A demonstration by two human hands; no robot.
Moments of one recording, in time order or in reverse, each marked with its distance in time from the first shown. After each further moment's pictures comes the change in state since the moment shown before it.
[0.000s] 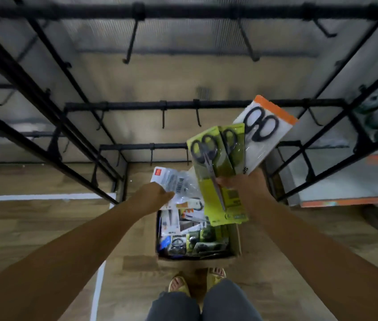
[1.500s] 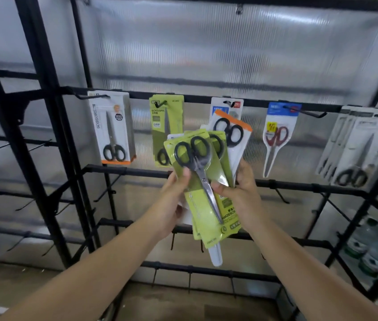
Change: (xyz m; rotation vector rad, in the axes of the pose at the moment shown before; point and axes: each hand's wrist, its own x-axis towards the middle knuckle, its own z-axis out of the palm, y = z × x) left_hand -0.146 0.151 -0.194 -1.277 0.264 0.750; right_hand -0.038 -0.248 0.039 0.104 -0.340 -0.755
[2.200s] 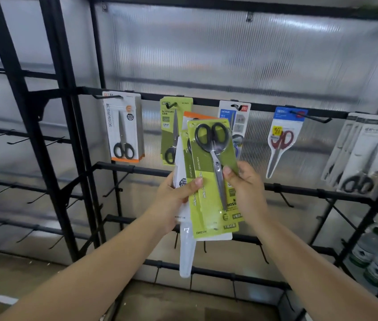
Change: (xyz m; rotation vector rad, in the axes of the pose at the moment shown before) left_hand -0.011 0.005 -0.005 -0.149 0.035 0.107; right_hand -0.009 -0.023 0.015 -0.250 0.032 -0.111
